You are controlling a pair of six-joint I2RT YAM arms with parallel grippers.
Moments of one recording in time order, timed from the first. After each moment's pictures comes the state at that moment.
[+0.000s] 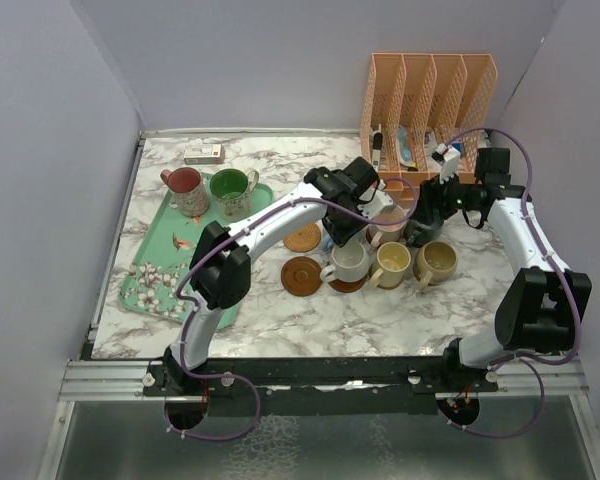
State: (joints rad) left arm -0.85 2.11 2.02 -1.08 0.16 0.21; right arm -0.11 1.49 1.19 -0.58 -0.69 -0.43
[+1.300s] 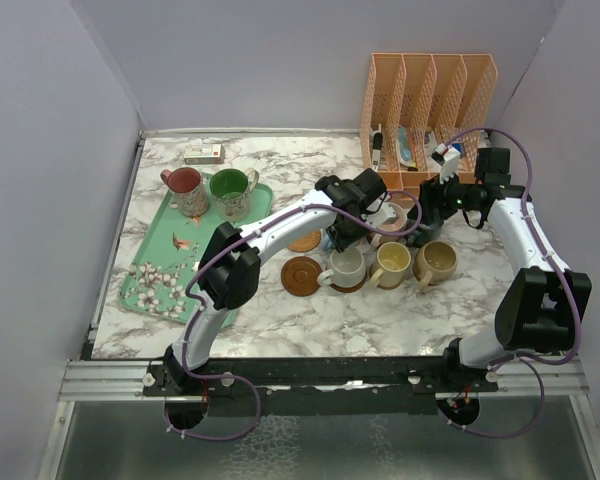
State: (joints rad) left arm -0.89 2.17 2.02 -1.09 0.07 0.23; right arm -0.11 1.49 1.19 -0.58 -0.69 -0.44
